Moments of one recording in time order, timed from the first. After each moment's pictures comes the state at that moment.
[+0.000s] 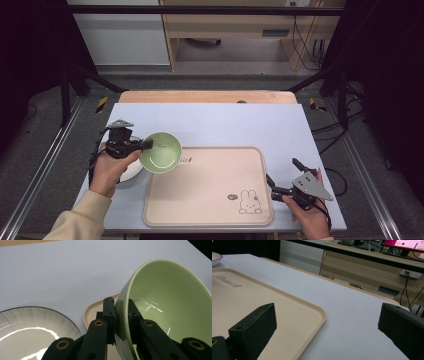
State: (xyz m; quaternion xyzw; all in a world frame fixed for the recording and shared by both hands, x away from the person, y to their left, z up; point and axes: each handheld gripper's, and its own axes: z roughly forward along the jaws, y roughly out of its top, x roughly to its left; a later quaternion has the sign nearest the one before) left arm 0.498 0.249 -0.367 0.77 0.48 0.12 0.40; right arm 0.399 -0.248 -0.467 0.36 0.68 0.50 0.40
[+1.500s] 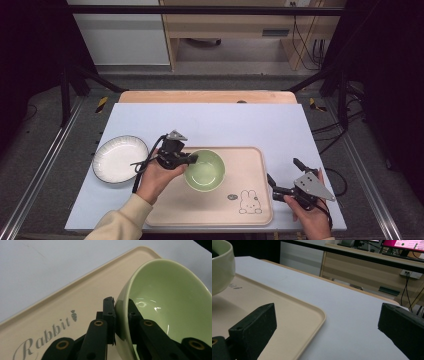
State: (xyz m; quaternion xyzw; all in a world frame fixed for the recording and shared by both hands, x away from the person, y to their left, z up) left arm 0.490 0.128 -0.398 0.84 0.39 0.07 0.38; right arm 0.399 -0.250 -0.466 0.36 0.67 0.51 0.40
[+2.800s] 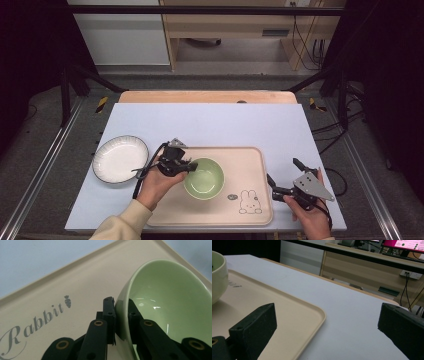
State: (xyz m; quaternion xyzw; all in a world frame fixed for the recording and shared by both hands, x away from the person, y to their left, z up) left arm 0.483 0.133 -0.417 0.84 0.40 0.05 0.36; right arm 0.399 -0.249 -0.466 0.36 0.68 0.50 0.40
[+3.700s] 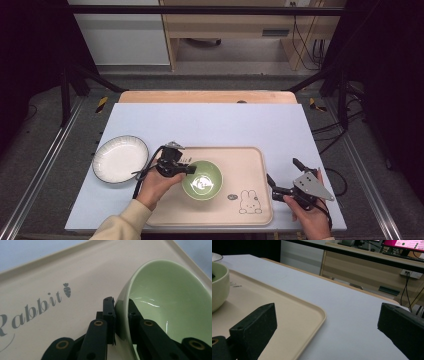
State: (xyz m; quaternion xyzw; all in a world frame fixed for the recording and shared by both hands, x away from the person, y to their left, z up) left arm 0.490 0.142 -0.438 0.83 0.42 0.01 0.37; right arm 0.399 -0.249 -0.466 0.36 0.68 0.50 0.40
